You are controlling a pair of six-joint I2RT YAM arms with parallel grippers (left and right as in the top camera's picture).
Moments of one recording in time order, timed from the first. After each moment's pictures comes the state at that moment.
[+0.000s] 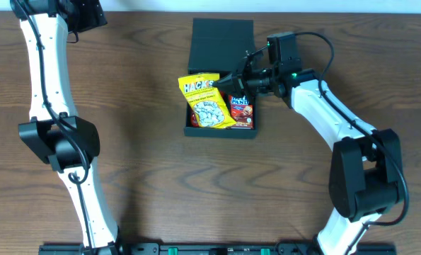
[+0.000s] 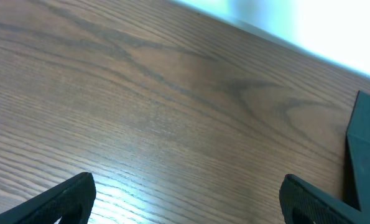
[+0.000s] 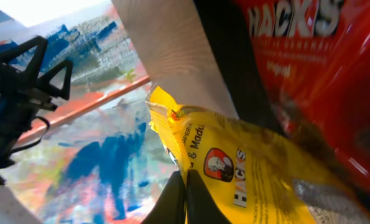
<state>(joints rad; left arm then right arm) 0.15 2.35 2.59 -1.25 0.02 -0.19 0.27 1.93 1.36 -0.28 -0.95 1.19</state>
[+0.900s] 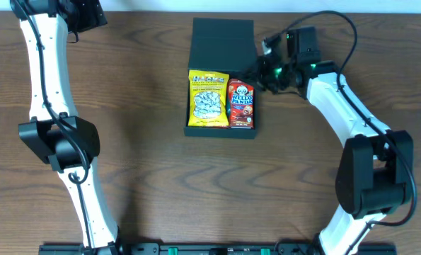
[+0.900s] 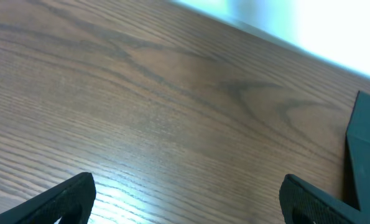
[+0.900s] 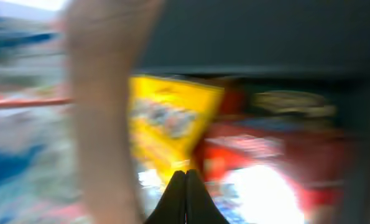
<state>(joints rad) 0.15 2.35 2.59 -1.24 0.02 -0.19 0.18 1.93 1.43 -0.48 -0.66 0.55</state>
